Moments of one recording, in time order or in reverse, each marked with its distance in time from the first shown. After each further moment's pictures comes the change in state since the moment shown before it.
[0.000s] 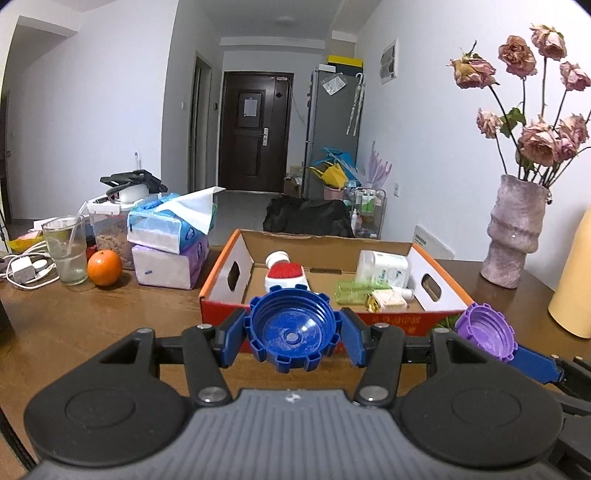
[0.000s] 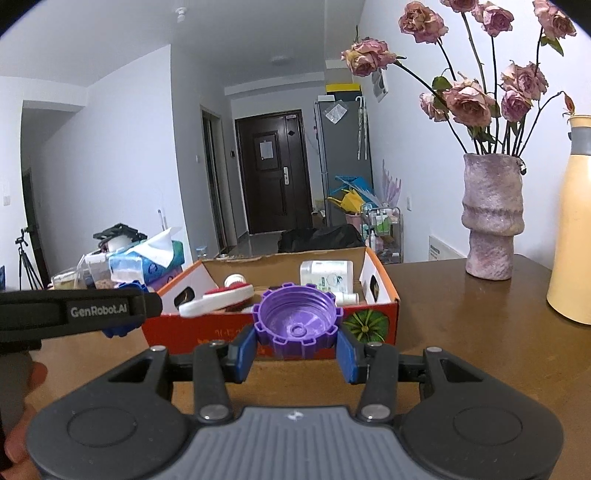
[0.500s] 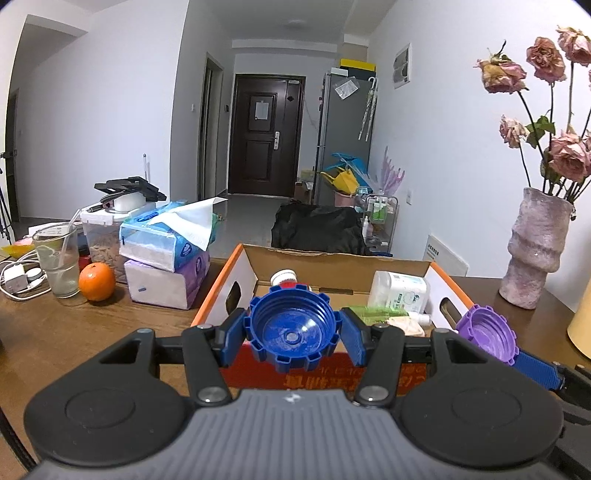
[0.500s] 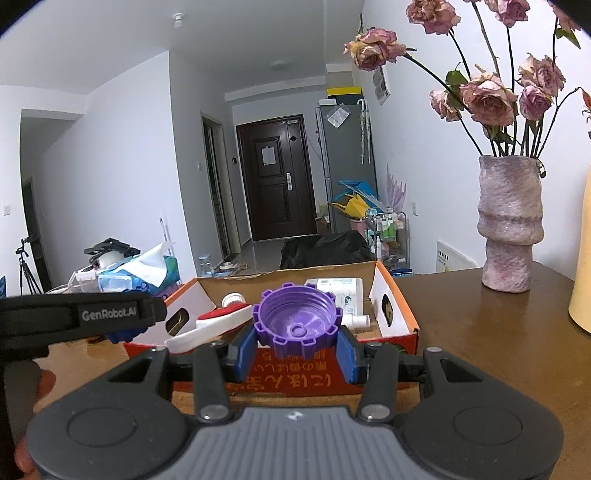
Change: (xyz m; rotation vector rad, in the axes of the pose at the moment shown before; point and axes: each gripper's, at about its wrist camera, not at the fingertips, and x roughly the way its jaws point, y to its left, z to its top) left arm 0.045 -0.003 0.021 -0.024 -0.011 0.029; right arm 0.049 -0.003 0.020 0.015 -0.020 0.014
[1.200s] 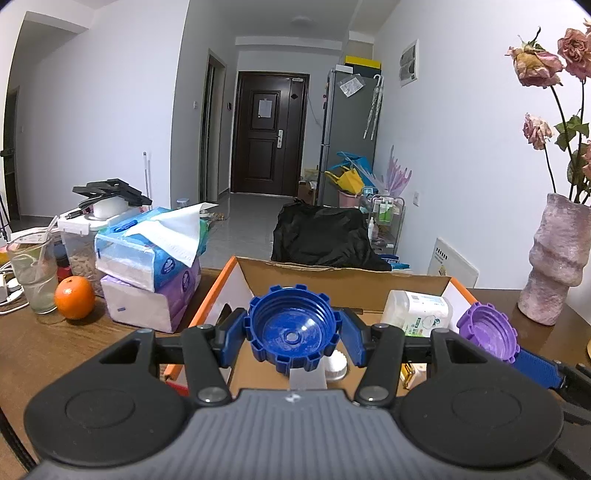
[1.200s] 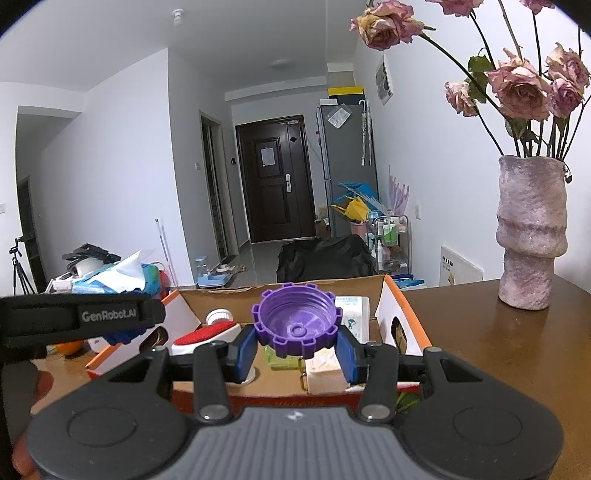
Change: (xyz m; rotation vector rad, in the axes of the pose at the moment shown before) left arm 0.046 0.000 0.015 -0.005 0.005 0.008; right arm 0.063 -0.005 0.018 -0.010 -0.004 -0.005
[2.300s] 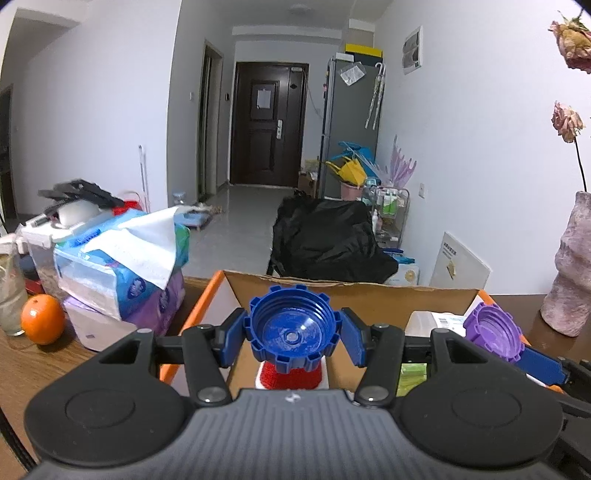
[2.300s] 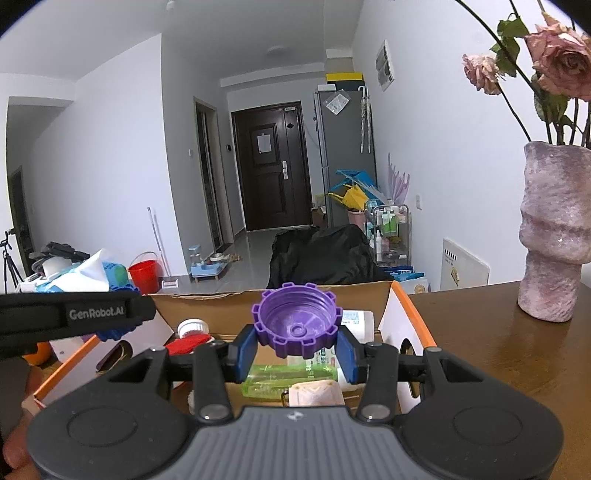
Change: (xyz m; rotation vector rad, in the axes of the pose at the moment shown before) left arm 0.078 -0.001 0.023 0.003 0.042 -0.003; right arm 0.072 -0.010 0.014 -0.007 0.047 -0.012
